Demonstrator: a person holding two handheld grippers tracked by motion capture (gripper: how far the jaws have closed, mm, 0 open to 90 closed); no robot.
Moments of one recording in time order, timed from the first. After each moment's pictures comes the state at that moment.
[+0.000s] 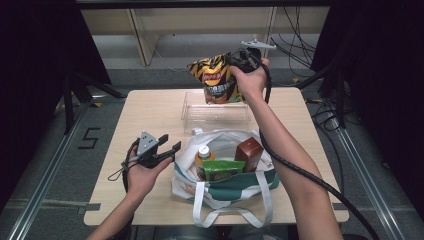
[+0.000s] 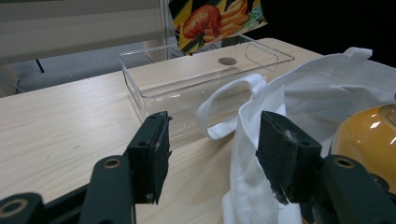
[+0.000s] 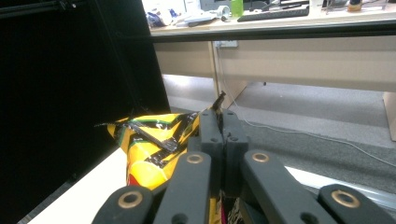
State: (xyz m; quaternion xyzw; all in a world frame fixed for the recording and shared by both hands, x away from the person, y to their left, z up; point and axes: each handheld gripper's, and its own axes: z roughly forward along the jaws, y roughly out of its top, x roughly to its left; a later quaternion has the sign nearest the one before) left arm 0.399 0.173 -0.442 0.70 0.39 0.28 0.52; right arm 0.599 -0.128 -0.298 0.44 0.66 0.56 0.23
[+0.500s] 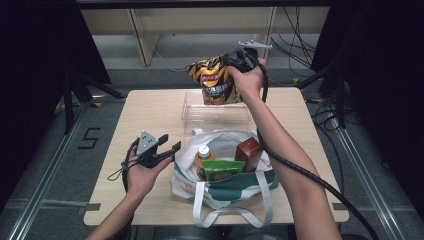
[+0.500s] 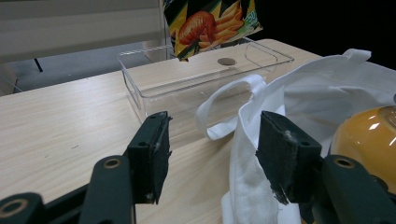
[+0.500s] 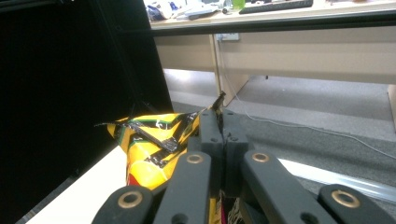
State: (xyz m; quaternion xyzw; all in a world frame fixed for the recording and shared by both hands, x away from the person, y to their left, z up) left arm 0.400 0.174 -0.442 0.70 0.39 0.28 0.53; right arm 0.607 -0.122 -0.303 0.44 0.67 0.56 0.22
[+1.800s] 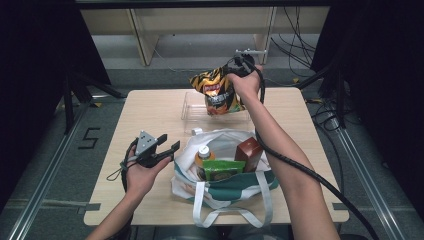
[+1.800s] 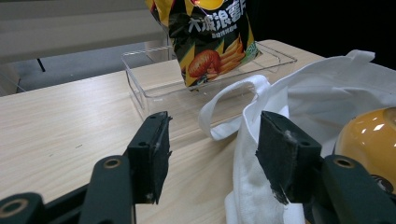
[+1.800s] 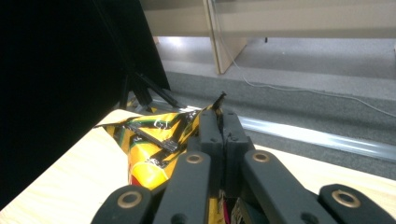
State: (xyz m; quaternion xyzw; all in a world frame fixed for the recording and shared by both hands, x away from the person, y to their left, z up) left arm 0.400 0.176 -0.442 0.70 0.39 0.28 0.52; right arm 0.632 -0.123 -0.338 0.48 0.69 0.51 0.18
